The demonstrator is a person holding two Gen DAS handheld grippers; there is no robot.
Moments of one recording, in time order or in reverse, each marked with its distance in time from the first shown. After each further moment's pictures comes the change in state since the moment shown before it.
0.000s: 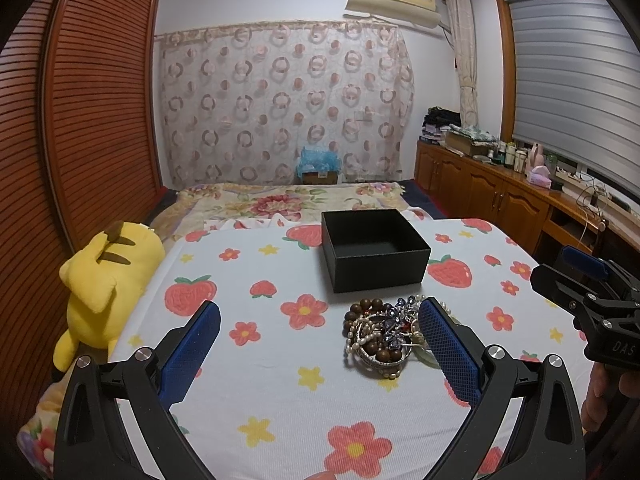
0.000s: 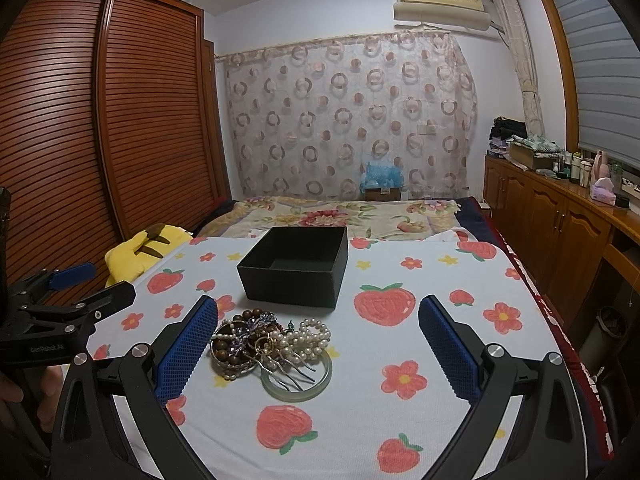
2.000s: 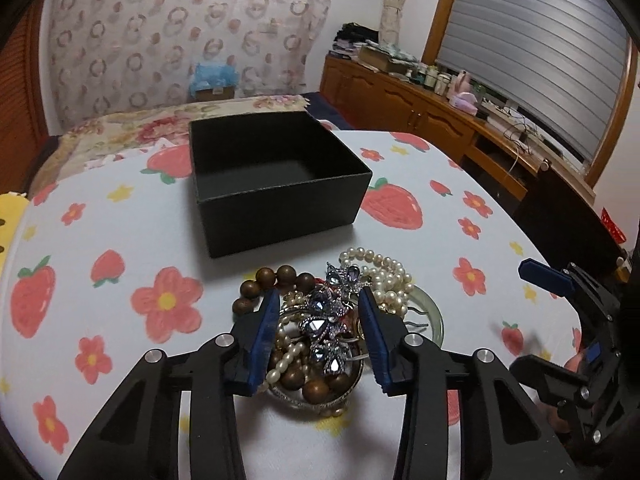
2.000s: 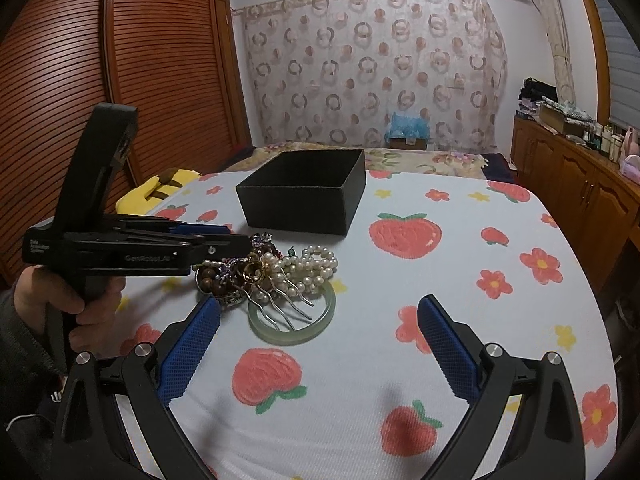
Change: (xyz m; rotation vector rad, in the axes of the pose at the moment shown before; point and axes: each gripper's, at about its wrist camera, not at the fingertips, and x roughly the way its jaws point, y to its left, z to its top) left arm 0.128 -0.043 -0.003 0.063 0.332 -0.408; right arm 0.044 -0.012 -0.047 -0.018 0.188 0.099
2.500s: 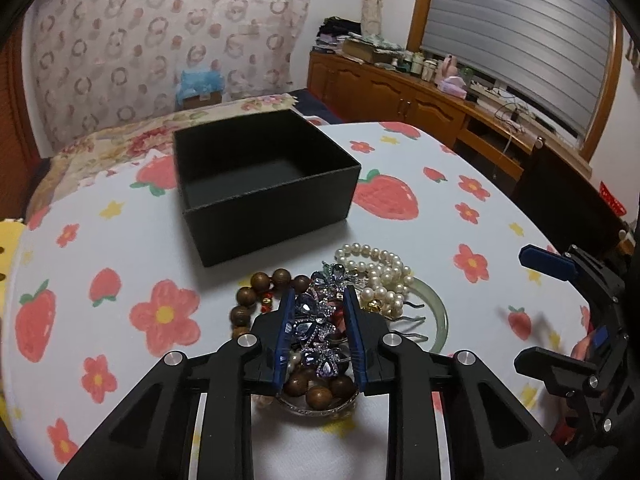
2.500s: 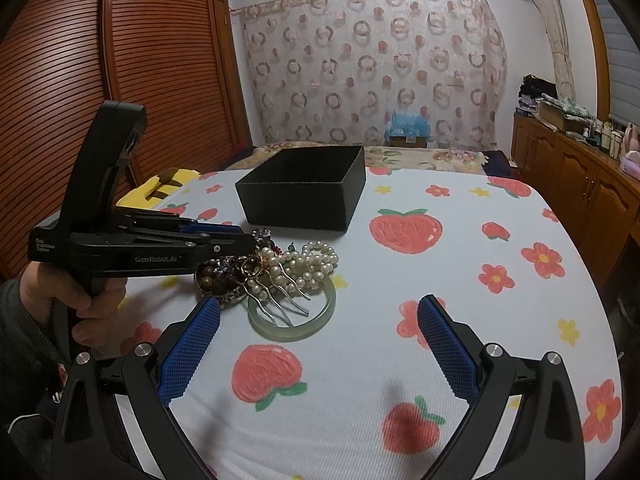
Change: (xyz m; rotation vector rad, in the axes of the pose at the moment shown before) left arm 0.000 -0.008 0.002 0.090 0.009 0.018; right arm 0.002 0.001 -0.002 0.004 0.001 0.000
